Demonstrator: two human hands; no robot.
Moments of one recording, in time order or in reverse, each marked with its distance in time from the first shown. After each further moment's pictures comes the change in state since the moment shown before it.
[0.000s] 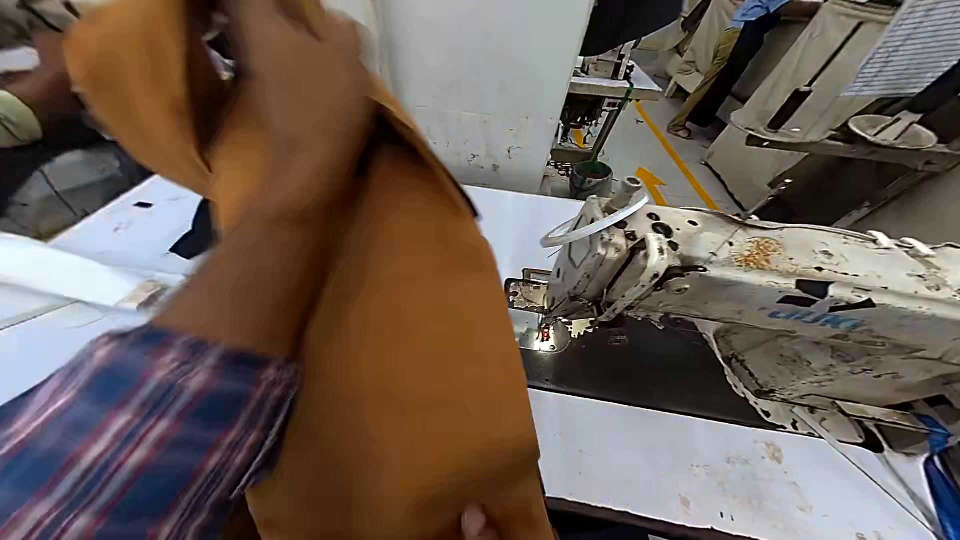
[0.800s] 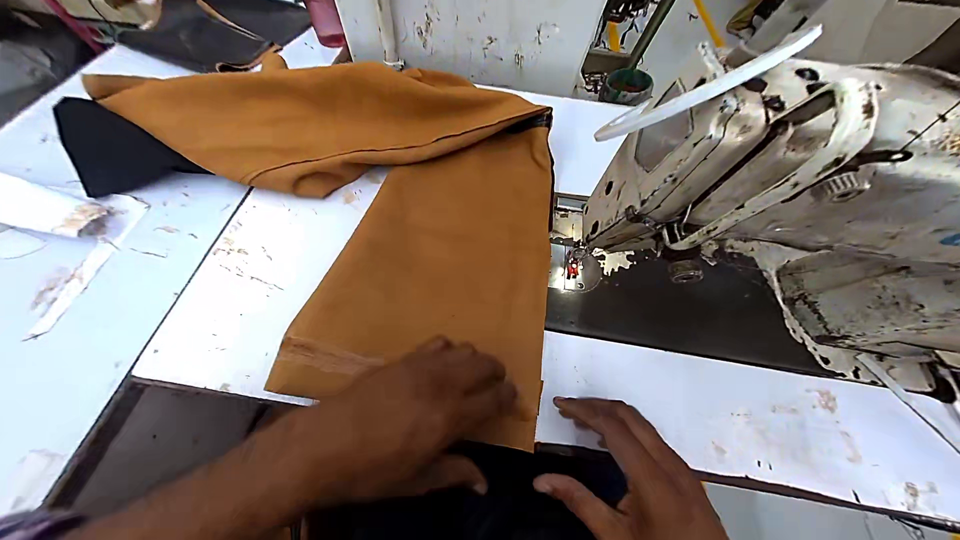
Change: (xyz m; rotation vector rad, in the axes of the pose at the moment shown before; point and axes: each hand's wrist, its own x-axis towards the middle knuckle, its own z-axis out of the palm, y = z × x) left_hand -0.273 -0.018 -0.025 0.083 -1.220 0.591; right_hand 0.042 -0.048 -0.108 -1.432 -0.334 -0.302
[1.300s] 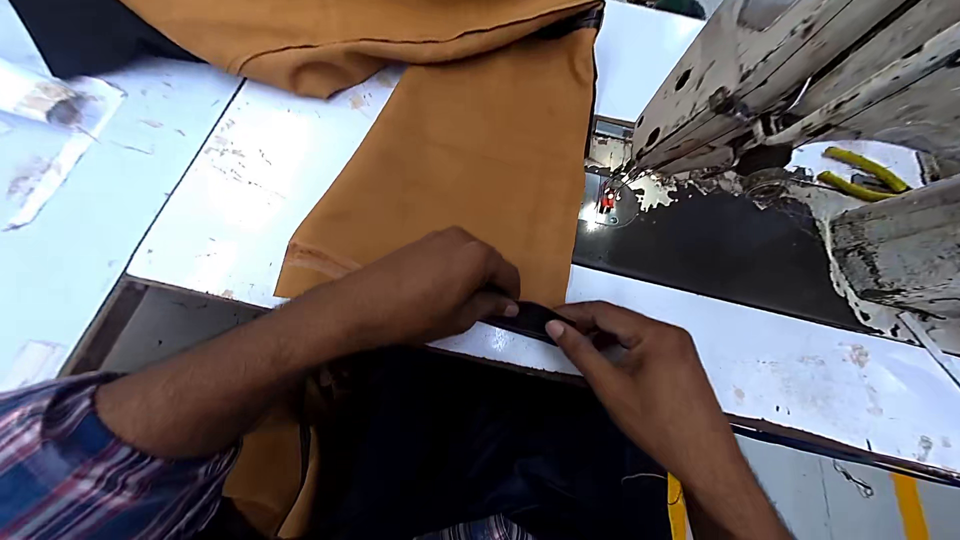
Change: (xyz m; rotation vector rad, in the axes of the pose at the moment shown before) left_hand 0.021 -0.019 -0.016 -0.273 -0.026 -0.195; right_hand 0.039 -0.005 0.008 -0.001 0.003 0.085
